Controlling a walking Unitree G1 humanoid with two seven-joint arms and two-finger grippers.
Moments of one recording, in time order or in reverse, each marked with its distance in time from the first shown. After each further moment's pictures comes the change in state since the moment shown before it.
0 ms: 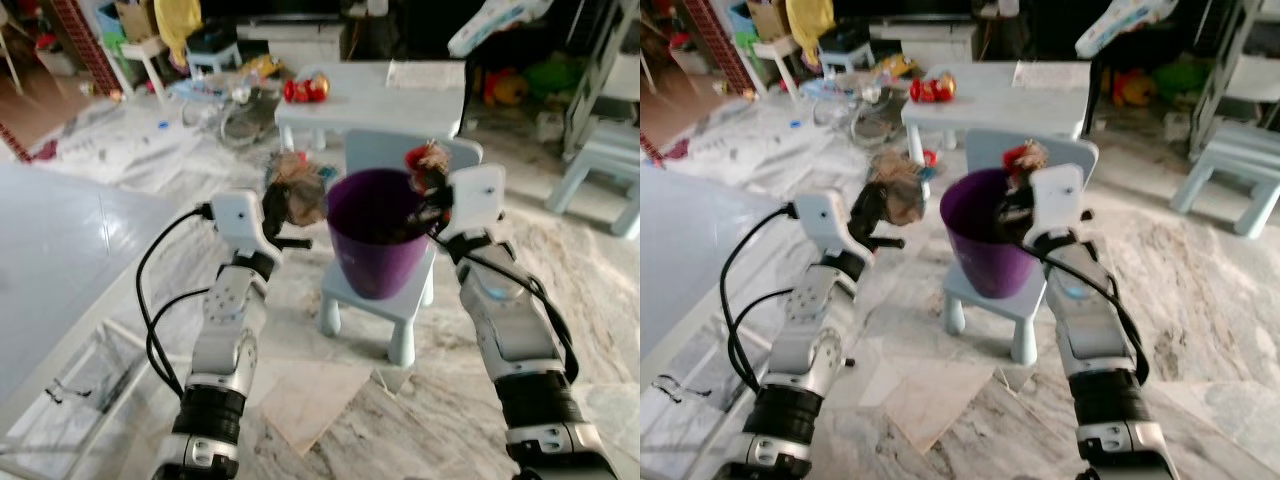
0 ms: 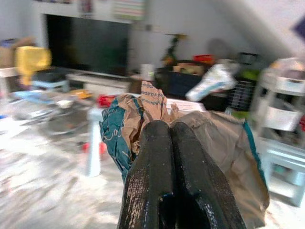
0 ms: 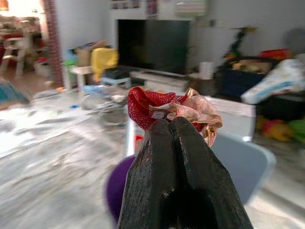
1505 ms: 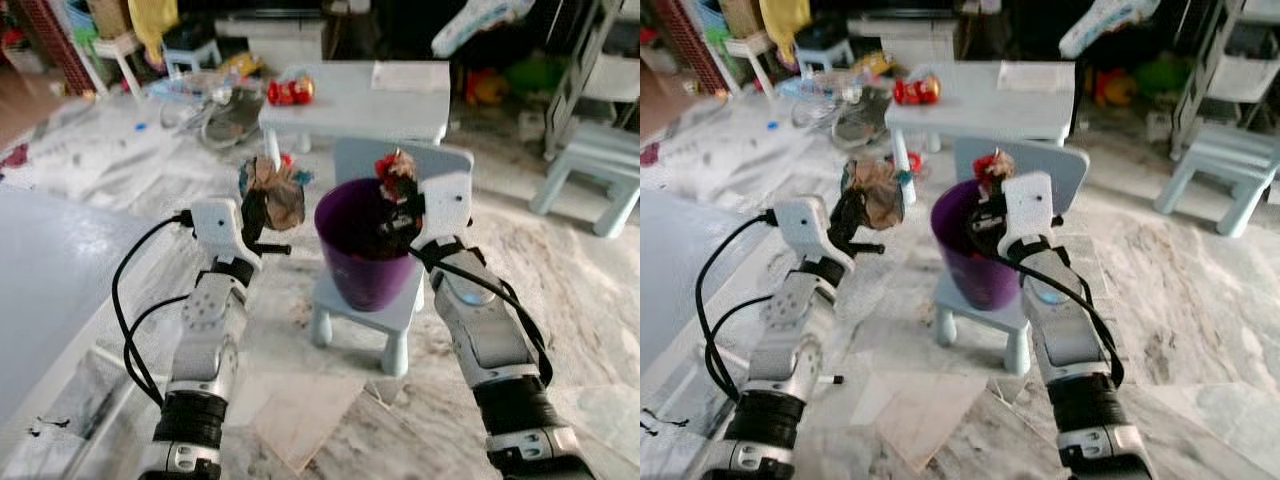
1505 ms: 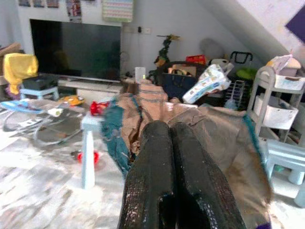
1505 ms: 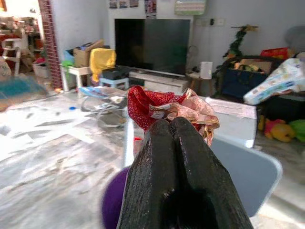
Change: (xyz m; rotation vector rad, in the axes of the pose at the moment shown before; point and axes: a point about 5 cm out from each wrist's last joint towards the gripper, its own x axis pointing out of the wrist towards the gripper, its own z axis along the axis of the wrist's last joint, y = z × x) left arm -0.006 0.012 -0.001 0.033 -0.007 0.016; right arm 0.000 0.015 0.000 0.007 0.001 0.046
